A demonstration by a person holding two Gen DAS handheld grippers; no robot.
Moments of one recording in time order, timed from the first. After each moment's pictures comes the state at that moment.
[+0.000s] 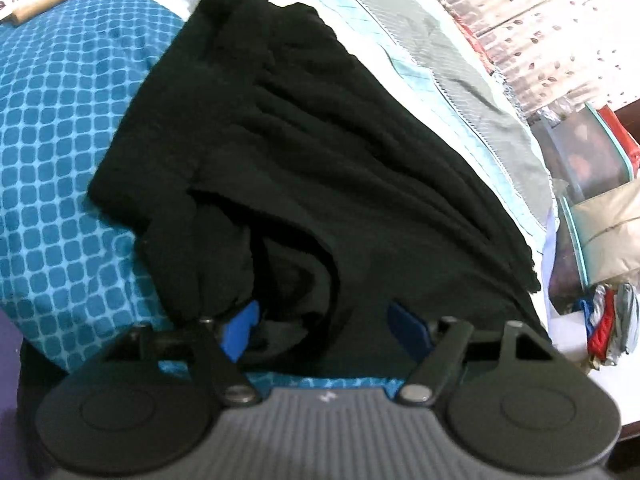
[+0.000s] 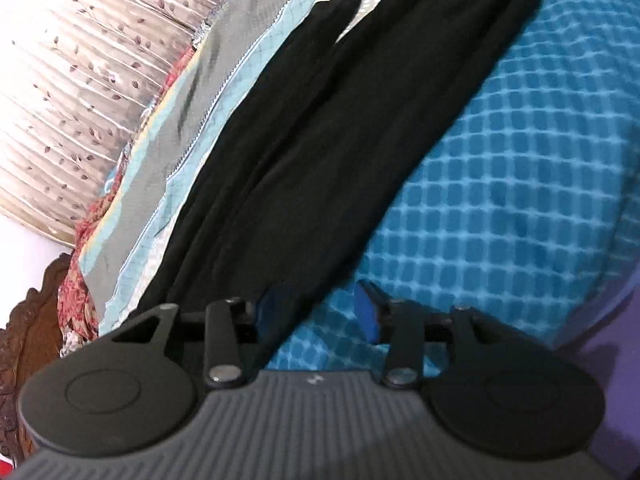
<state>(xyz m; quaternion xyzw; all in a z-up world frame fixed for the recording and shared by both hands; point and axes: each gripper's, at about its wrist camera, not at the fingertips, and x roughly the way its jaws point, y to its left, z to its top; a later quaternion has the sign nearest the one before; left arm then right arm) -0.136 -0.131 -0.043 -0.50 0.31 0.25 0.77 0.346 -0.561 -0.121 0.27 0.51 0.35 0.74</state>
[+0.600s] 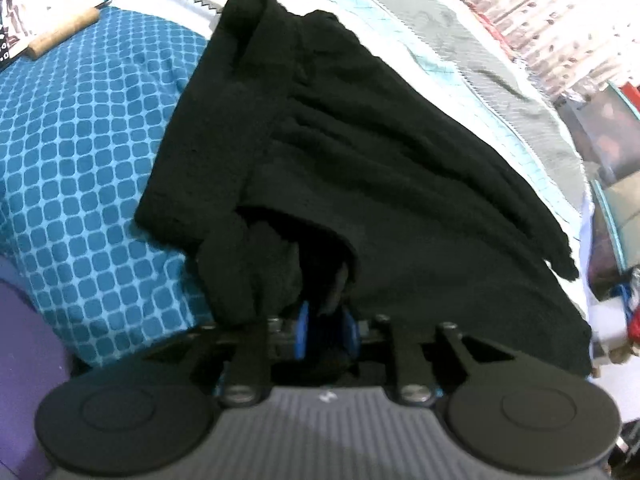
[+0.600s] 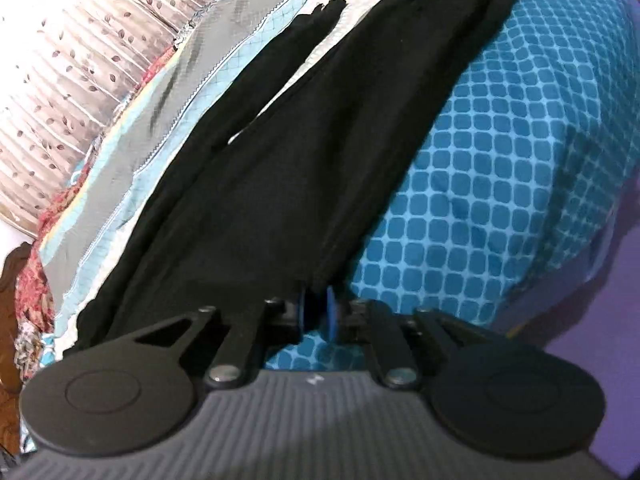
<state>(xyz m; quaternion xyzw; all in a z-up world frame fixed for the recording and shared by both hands) -0.151 -0.134 -0.037 -0.46 0.34 0.28 0.77 0.327 -0.553 -0.097 0.19 0.49 0.32 0.78</state>
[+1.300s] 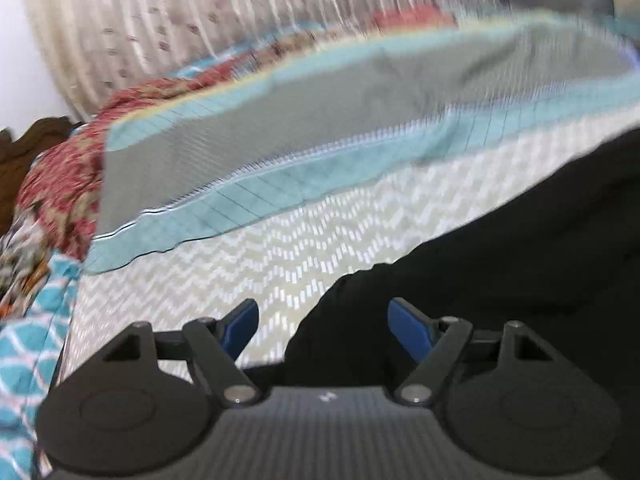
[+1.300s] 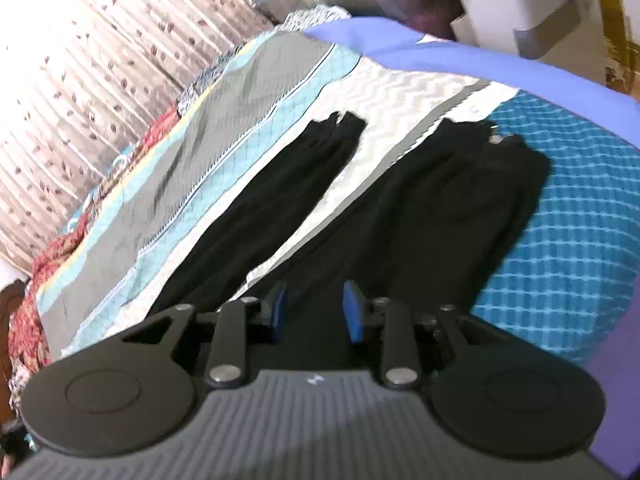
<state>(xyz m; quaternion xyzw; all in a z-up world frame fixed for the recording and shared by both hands) 0.026 -0.022 0.026 0.03 0.43 0.34 0.84 0.401 -0.571 -0.050 0.19 0.44 0.31 0.82</state>
